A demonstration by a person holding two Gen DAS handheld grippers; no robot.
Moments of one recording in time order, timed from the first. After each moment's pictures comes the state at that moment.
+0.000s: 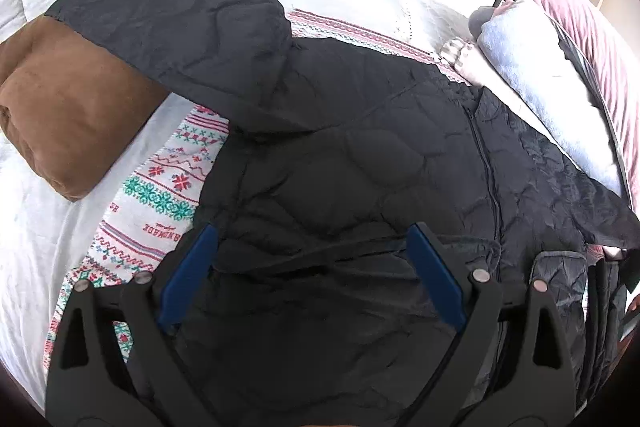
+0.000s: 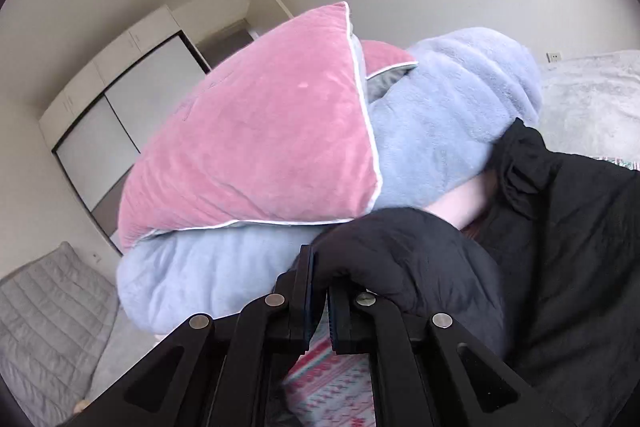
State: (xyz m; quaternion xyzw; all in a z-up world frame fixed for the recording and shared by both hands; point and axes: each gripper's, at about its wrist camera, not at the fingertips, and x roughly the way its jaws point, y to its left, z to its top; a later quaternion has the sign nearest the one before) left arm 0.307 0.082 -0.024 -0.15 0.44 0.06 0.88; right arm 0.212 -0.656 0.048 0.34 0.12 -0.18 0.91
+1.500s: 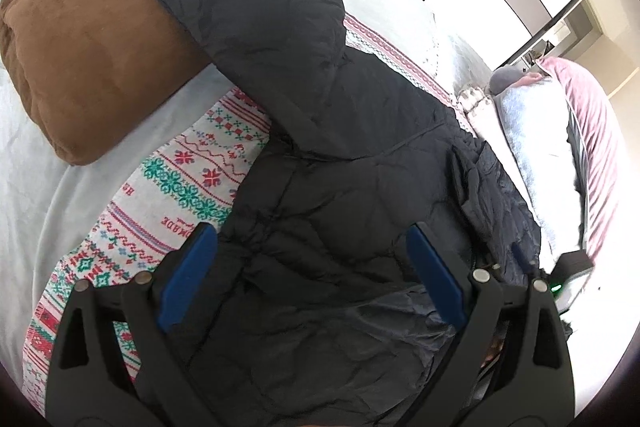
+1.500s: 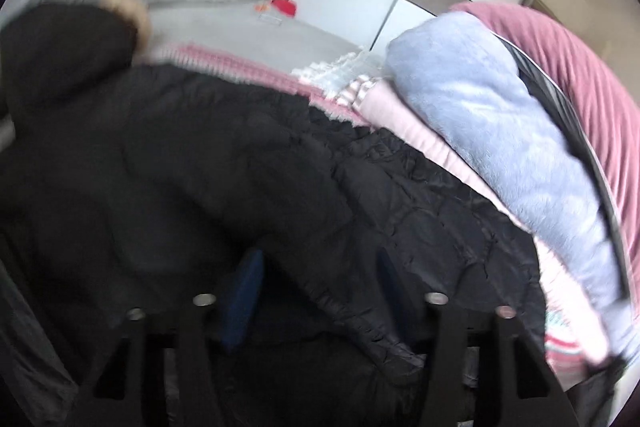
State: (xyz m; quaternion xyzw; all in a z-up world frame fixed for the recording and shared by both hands) left arm 0.308 0.149 -0.023 -0.29 0.44 0.06 0.84; right arm 0.345 -0.218 -0.031 -0.18 0.33 0.05 0.92
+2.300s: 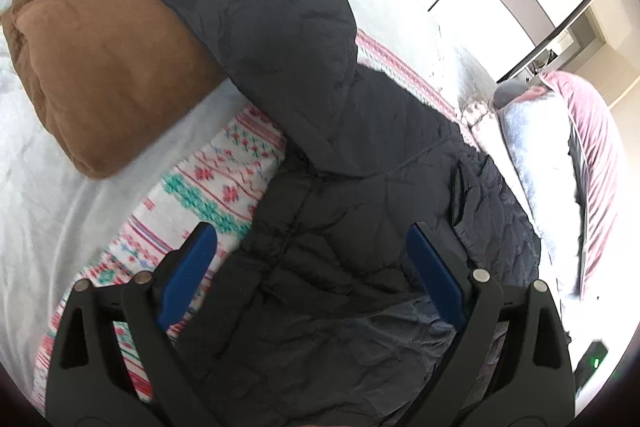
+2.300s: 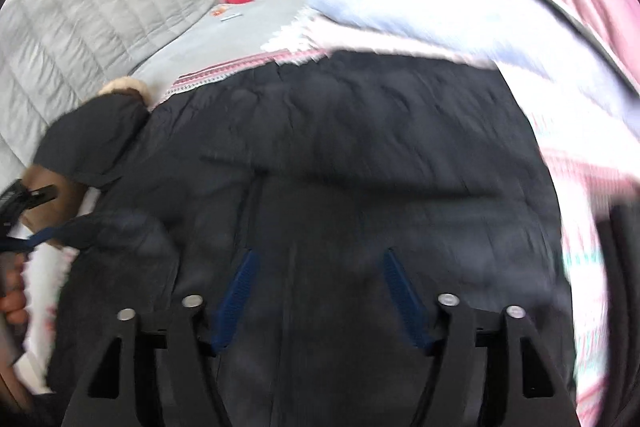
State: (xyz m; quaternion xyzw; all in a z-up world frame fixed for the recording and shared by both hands) left arm 0.304 0.172 -0.013 -0.30 0.43 0.07 0.85; right arm 0.235 -0.325 0.012 0.08 0.46 0.09 0.88
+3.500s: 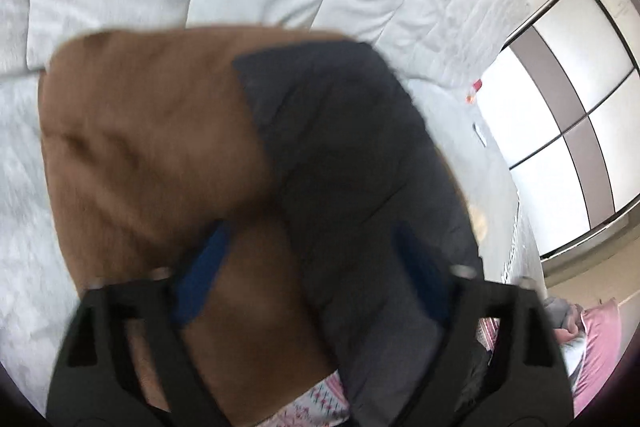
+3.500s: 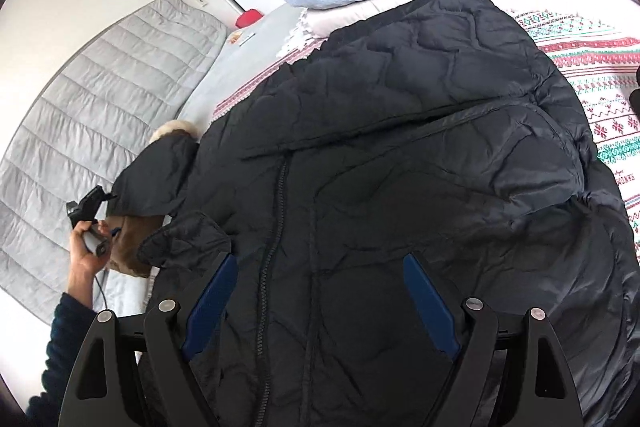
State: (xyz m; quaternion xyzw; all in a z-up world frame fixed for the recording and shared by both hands) left arm 0.372 0.372 0.002 -0.42 0.29 0.29 0.81; right arm 0.218 -0.380 -0.010 0.25 0.46 0.17 0.84
